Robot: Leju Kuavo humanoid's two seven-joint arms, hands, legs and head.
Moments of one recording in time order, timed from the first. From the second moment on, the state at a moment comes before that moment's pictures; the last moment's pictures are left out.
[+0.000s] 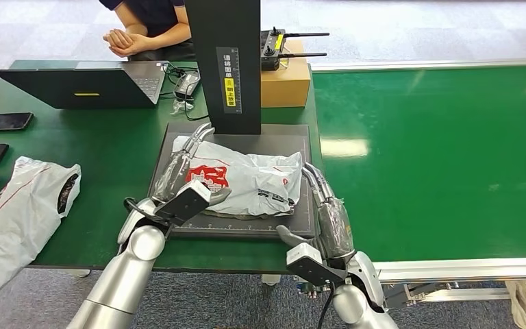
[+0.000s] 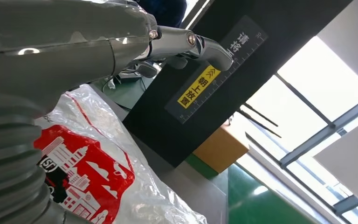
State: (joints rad) left arm -0.40 -0.14 -0.23 -1.02 -0.81 0.15 -0.45; right arm -0.13 0.02 0.34 -1.47 0.70 -0.36 -0.47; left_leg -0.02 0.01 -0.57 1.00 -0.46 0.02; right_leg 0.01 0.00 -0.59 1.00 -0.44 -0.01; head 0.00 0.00
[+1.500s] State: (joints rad) left arm -0.73 -0.12 -0.48 -0.36 -1.13 -0.04 -0.11; right arm -0.02 0.03 0.31 -1.56 0.66 -0.37 -0.49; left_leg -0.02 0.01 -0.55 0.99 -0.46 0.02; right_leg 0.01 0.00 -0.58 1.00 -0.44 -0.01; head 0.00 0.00
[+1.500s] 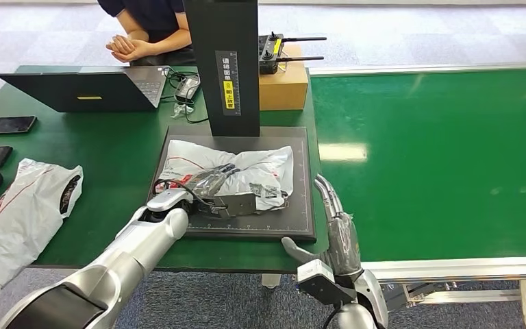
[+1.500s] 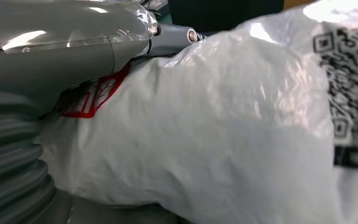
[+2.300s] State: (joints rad) left arm -0.64 -0.07 -0.27 -0.61 -0.83 0.25 -0.38; right arm 0.03 0.03 0.31 -1.61 0.67 -0.37 -0.48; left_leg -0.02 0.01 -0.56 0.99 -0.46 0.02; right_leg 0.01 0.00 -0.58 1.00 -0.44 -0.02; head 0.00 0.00
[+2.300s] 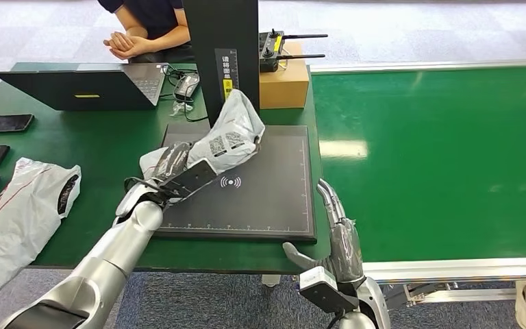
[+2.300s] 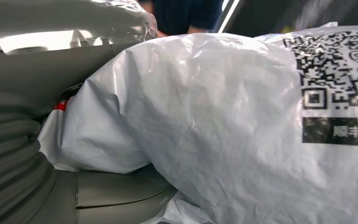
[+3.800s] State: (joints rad) left arm -0.88 0.19 0.24 -0.71 -1.30 0.70 0.04; right arm -0.04 0.02 0.38 -1.53 0.62 -0.40 -0.48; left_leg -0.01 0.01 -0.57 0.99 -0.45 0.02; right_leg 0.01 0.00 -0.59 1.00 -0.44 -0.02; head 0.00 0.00
